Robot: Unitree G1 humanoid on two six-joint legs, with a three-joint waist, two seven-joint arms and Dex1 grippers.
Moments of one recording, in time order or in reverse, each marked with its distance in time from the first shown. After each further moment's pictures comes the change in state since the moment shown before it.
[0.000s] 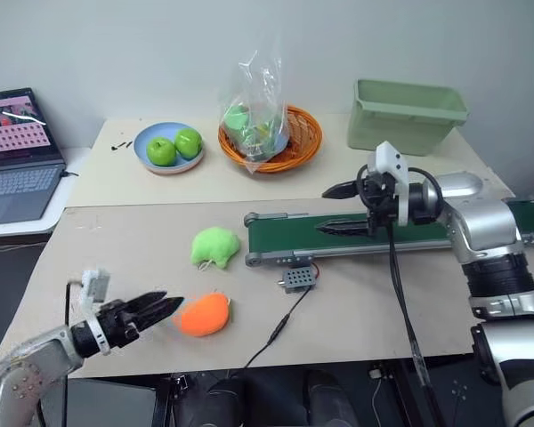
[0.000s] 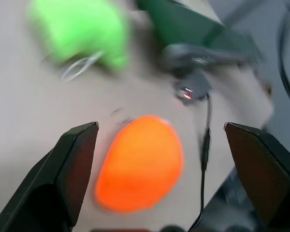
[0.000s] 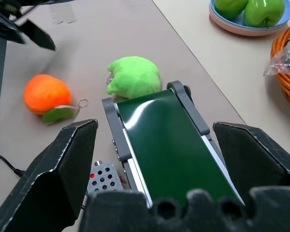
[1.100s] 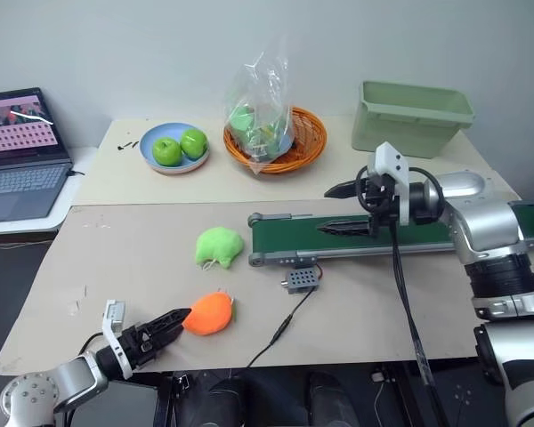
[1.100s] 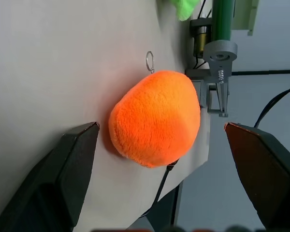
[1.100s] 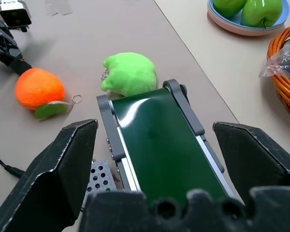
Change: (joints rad) left arm -0.048 -0.119 -0.033 0.136 -0.113 0.195 0.111; right arm 0.011 -0.030 0.004 -0.035 -0.013 -0.002 -0.023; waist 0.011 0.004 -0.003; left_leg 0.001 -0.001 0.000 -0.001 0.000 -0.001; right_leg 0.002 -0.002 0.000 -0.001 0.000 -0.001
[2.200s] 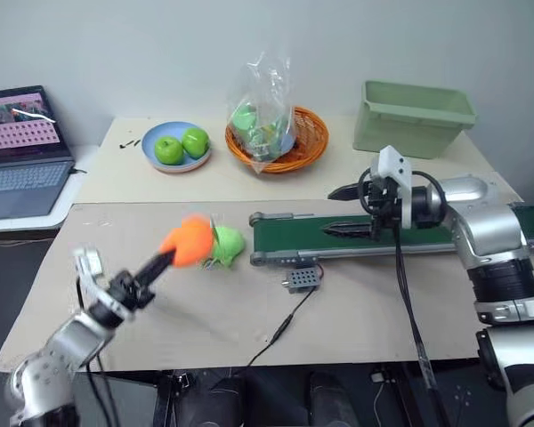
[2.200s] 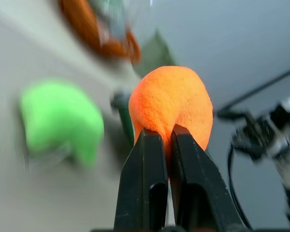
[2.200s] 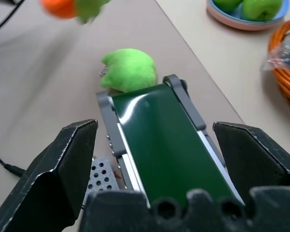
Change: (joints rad) left arm -0.183 -0.106 0.055 -0.368 0.162 -0.444 0.043; right arm 0.018 0.017 -0.006 0.000 -0.001 0.002 0.001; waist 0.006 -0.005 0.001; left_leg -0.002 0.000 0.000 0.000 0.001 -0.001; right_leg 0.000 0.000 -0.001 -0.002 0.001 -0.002
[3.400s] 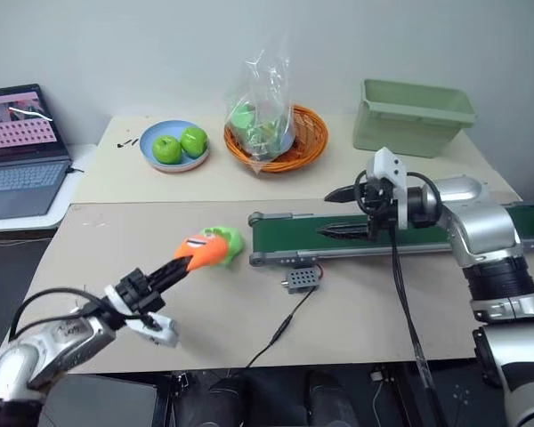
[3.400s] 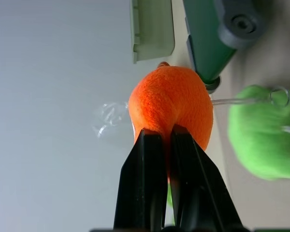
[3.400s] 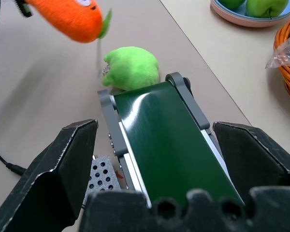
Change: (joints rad) left arm 0.022 0.433 -0.392 0.281 1.970 -1.676 0.614; right arm 0.006 -0.014 0.004 -0.004 0.001 0.000 -0.003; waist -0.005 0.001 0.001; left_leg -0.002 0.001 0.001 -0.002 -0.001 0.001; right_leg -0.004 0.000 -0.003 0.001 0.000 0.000
